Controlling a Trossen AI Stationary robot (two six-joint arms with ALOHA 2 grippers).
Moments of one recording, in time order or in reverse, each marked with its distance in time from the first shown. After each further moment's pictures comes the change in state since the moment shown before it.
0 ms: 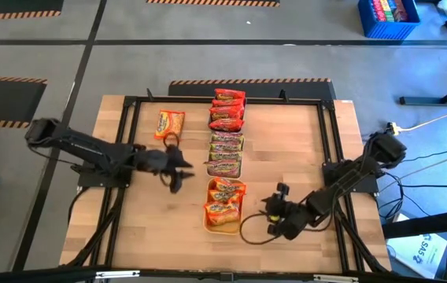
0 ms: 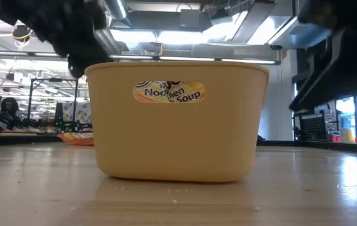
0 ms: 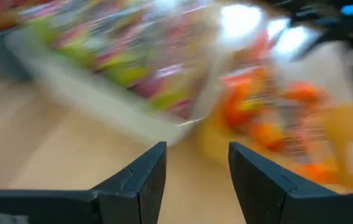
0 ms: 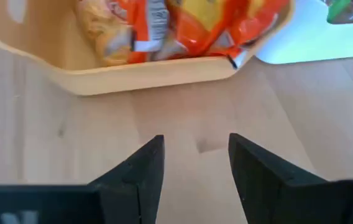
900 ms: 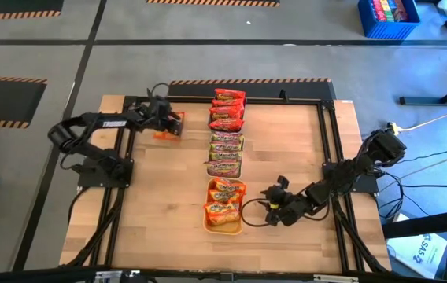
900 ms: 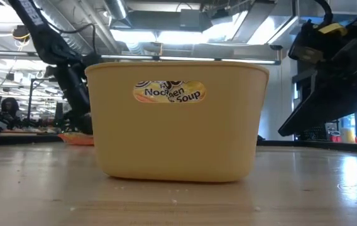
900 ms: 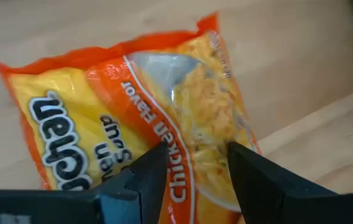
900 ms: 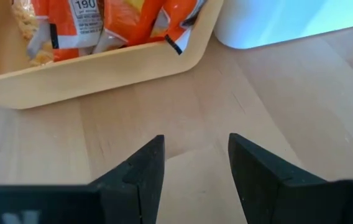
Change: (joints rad) left arm 1.014 0.377 0.000 -0.007 0.246 0.106; right arm -0.088 -0.015 -0.205 0.286 -0.005 0.001
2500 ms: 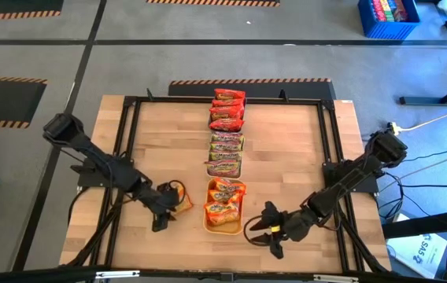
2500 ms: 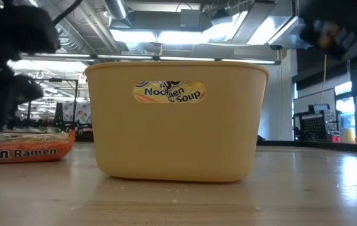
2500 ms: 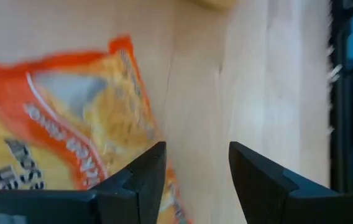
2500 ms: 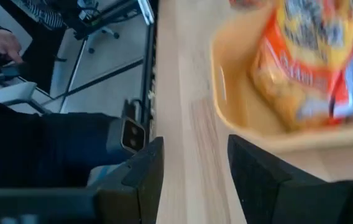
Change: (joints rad) left arm -1.419 -0.102 0.025 -0.098 -0.057 -0.399; right arm 0.100 0.001 0.233 0.162 -0.293 0.031
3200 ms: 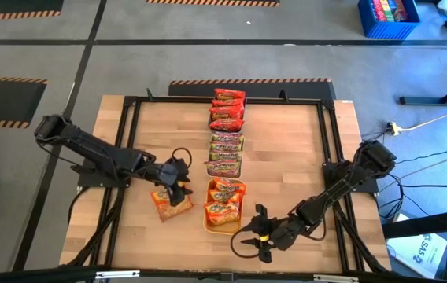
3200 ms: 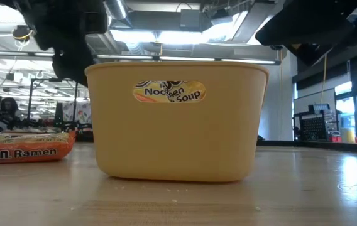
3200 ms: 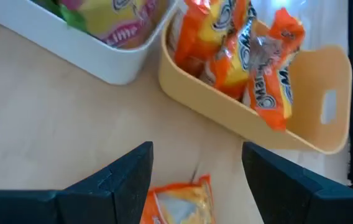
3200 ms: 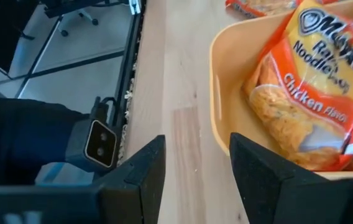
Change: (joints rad) left arm 0.280 -0.119 0.136 -0.142 -0.109 0.092; right arm -0.008 0.169 0.132 -0.021 0.065 -0.159
